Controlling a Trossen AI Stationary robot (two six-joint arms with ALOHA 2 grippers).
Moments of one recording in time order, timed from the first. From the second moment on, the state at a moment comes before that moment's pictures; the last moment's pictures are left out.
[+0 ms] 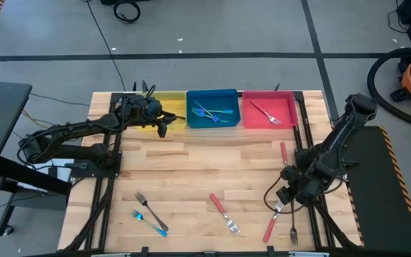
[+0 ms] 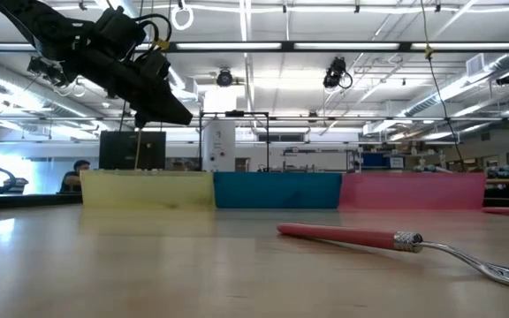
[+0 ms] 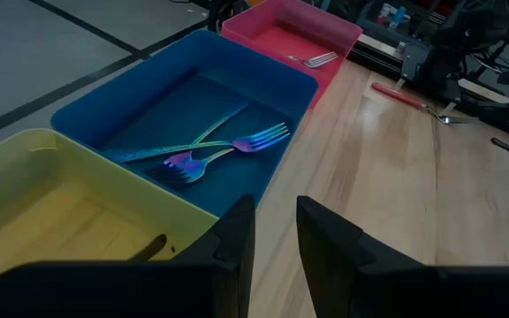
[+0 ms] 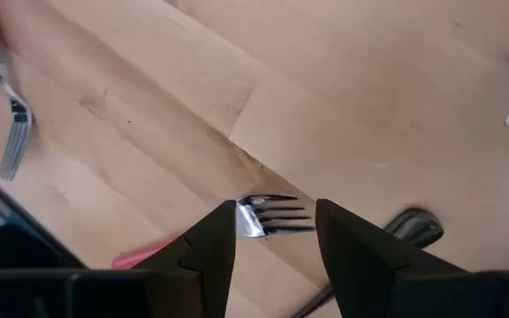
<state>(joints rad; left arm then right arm) 0.59 1.10 0.52 0.16 0.22 -0.14 0.95 1.04 0.50 -0.65 0.19 2.00</state>
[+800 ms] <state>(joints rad) 0.59 1.10 0.52 0.16 0.22 -0.14 1.09 1.27 0.50 -0.58 0.27 2.21</state>
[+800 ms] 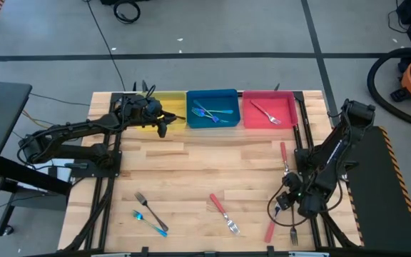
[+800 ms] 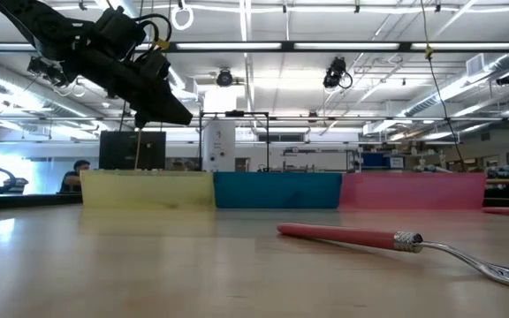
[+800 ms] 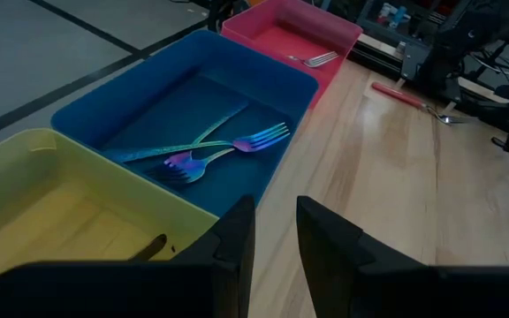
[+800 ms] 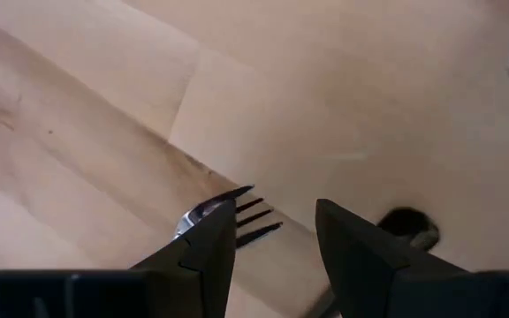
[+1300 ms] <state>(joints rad) 0.59 1.10 0.52 0.16 0.22 -0.14 1.09 1.29 0.50 -0.51 0.32 2.20</state>
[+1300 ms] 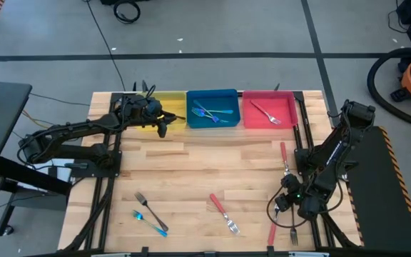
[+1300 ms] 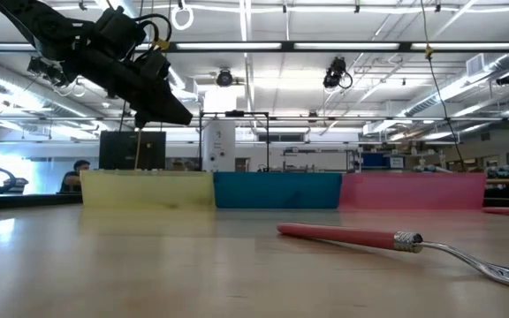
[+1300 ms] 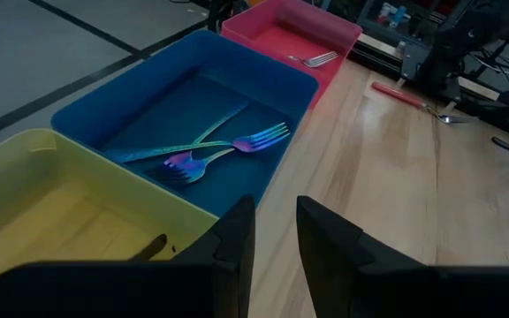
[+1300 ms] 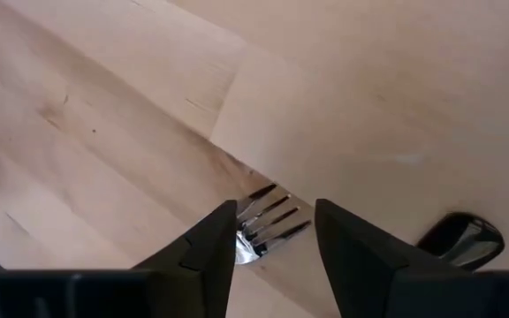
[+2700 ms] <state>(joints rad) 0.59 1.10 0.52 0.16 0.22 -0.15 0.93 1.14 0.50 -0.69 0.63 2.09</state>
